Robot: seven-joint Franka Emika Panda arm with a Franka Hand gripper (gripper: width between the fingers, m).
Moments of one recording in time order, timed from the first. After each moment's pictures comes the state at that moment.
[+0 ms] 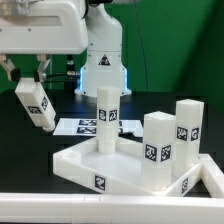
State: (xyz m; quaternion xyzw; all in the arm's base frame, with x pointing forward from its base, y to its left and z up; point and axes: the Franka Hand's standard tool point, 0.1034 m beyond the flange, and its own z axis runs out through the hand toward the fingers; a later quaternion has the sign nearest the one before) arm 0.532 -0.155 0.152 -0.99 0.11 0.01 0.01
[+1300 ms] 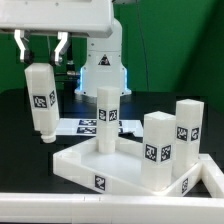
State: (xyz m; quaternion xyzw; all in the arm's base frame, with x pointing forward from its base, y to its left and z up) arm 0.567 -0.127 0.185 -0.97 0.10 -0.21 -0.04
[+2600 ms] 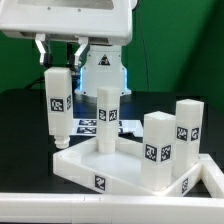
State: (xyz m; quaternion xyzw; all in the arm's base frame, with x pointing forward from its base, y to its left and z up) arm 0.564 -0.100 0.178 -0.97 0.09 -0.23 -0.04
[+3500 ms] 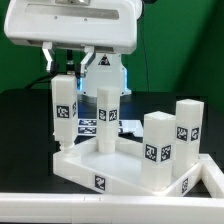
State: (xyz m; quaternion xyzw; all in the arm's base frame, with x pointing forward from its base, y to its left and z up) arm 0.553 -0.091 0.160 -0.97 0.08 -0.23 -0.05
